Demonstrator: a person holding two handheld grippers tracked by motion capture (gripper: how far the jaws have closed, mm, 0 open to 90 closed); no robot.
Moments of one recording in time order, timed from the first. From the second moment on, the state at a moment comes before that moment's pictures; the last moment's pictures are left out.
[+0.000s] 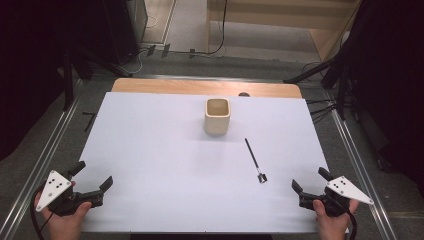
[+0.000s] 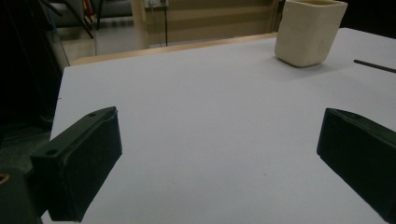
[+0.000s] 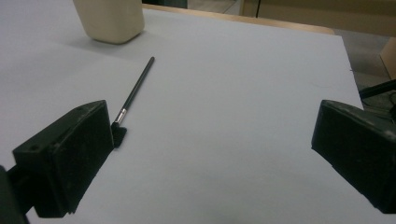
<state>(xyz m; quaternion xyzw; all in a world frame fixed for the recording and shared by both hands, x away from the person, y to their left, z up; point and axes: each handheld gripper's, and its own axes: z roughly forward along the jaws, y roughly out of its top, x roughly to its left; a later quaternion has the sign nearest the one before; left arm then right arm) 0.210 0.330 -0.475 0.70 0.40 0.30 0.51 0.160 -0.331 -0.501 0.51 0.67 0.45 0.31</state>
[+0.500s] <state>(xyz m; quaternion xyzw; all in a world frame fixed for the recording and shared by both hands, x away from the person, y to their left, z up) 0.211 0.330 -0.474 0.70 0.40 0.30 0.51 0.163 -0.319 -0.491 0.50 0.68 0.43 0.32</state>
